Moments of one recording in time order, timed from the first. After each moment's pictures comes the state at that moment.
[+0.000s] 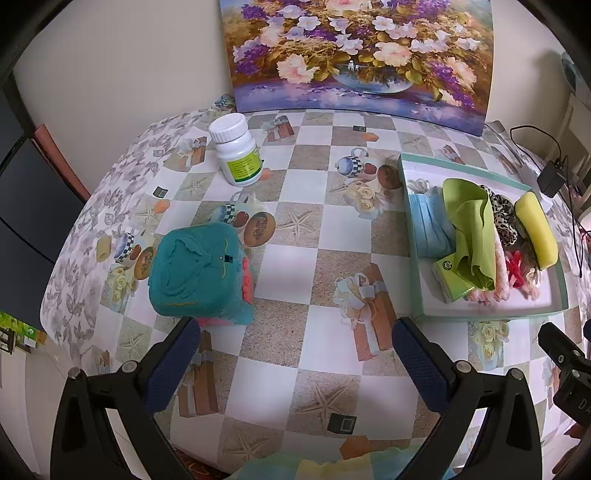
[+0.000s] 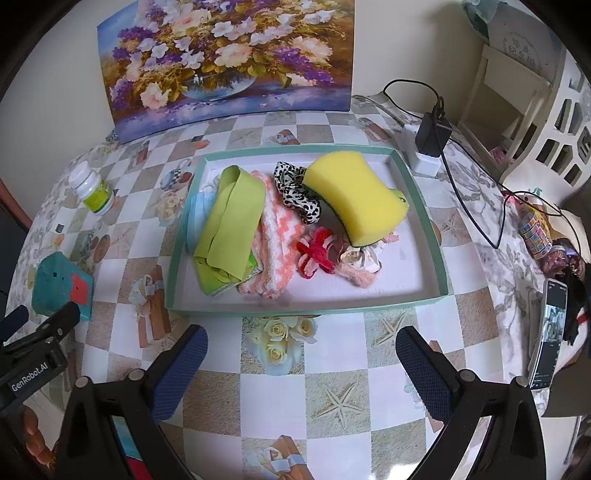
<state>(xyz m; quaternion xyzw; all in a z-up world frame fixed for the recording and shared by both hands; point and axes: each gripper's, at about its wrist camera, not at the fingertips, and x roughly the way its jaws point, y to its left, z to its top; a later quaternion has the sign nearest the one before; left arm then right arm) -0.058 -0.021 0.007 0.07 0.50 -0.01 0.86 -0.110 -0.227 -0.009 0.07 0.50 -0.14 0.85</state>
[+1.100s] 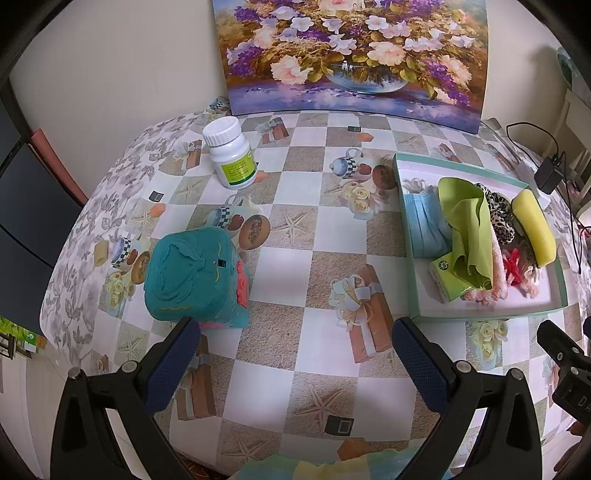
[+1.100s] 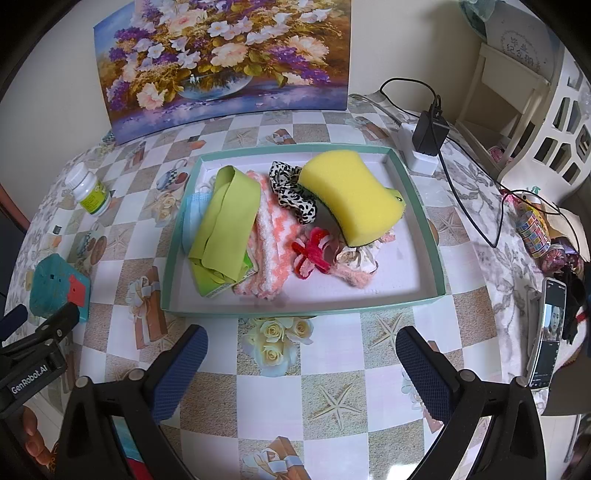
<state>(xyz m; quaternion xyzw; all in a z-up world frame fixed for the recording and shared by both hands) -0.057 -0.025 0.007 0.07 0.50 -0.02 0.86 -0.109 -0.230 -0.010 0.07 0.50 -0.14 0.85</state>
